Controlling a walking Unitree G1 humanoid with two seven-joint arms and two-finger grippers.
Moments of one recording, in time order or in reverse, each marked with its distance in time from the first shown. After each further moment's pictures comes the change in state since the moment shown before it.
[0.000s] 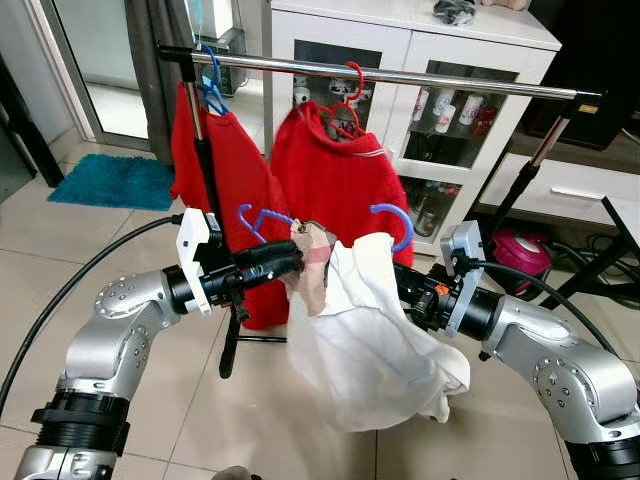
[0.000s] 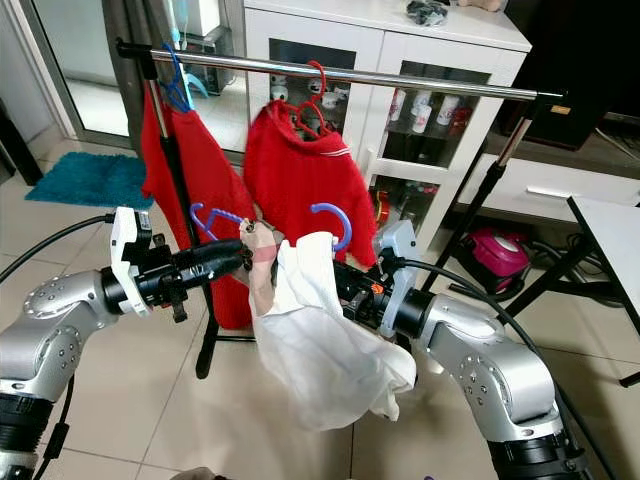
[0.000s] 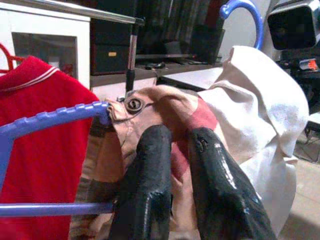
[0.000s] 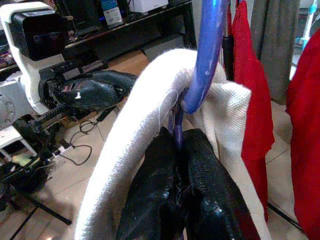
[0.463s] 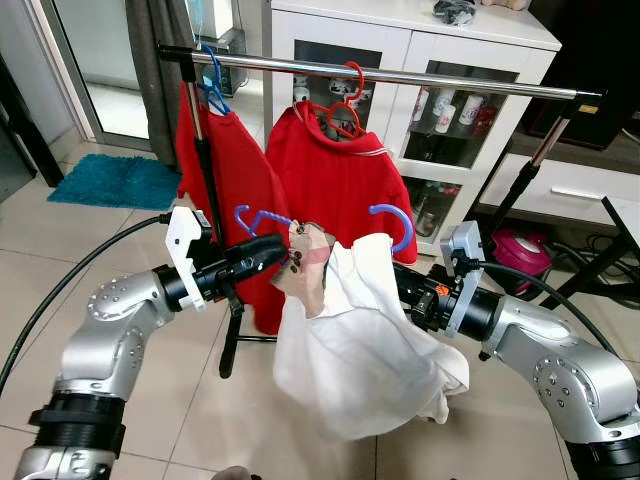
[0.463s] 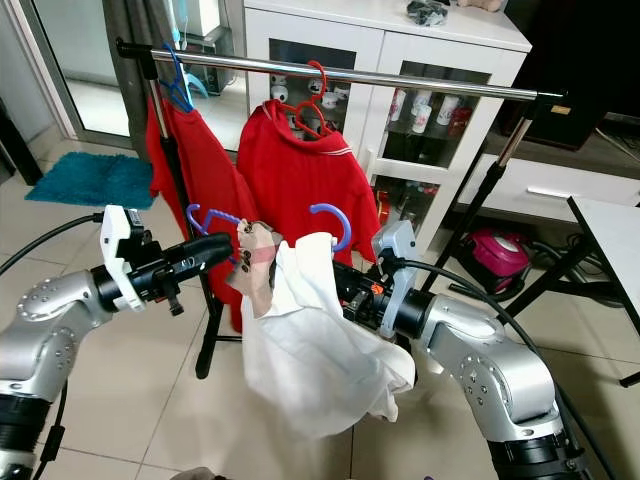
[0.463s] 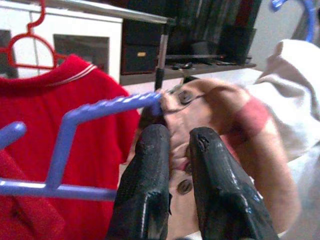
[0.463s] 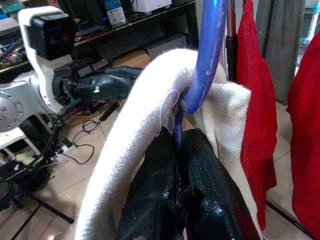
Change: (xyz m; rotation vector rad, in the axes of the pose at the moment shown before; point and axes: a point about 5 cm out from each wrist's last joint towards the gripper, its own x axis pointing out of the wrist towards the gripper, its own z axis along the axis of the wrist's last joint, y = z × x) left arm -0.007 0.010 -0.004 0.022 -0.003 0.118; right arm 0.000 0.001 0.000 0.000 0.001 0.015
